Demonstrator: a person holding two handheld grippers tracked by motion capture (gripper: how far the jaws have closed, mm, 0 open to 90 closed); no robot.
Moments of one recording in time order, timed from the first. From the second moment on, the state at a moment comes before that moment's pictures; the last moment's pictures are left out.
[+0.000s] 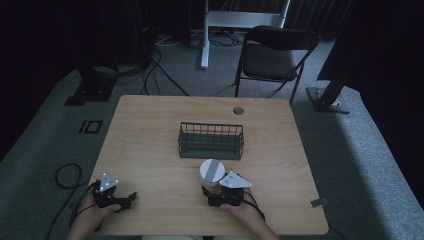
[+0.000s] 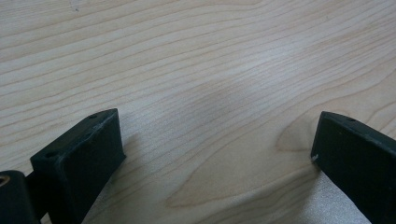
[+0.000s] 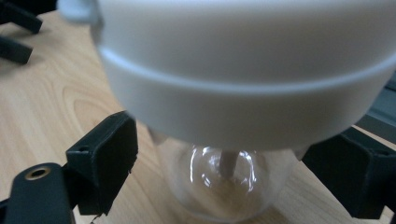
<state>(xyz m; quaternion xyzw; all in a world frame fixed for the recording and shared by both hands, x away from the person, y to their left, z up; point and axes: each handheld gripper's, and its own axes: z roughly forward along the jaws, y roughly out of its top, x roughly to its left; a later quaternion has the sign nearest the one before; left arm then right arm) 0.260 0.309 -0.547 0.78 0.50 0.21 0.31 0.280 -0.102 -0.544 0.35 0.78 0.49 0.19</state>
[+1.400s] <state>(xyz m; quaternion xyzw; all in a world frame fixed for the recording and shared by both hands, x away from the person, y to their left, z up) 0.260 0.309 -0.547 0.78 0.50 0.21 0.31 0.286 -0.098 -0.519 0.32 0.77 0.50 0.21</state>
